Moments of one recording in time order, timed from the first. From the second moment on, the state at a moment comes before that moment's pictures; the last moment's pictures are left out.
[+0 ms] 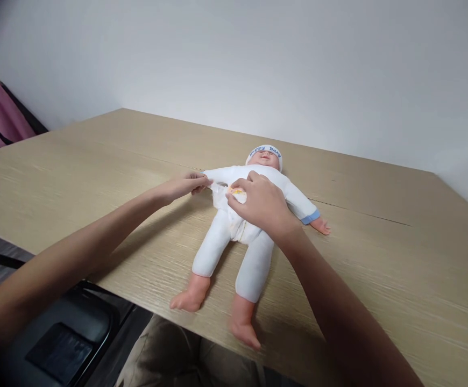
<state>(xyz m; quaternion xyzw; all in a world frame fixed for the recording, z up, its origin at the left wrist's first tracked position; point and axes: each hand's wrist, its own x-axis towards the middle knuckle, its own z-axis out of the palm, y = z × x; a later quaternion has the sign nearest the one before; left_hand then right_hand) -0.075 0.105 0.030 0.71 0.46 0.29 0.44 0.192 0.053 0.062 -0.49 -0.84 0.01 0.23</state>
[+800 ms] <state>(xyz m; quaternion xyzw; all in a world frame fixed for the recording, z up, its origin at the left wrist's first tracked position) 0.000 0.112 -0.004 0.65 0.36 0.46 0.49 0.201 0.064 0.065 -0.51 -0.77 0.21 0.31</state>
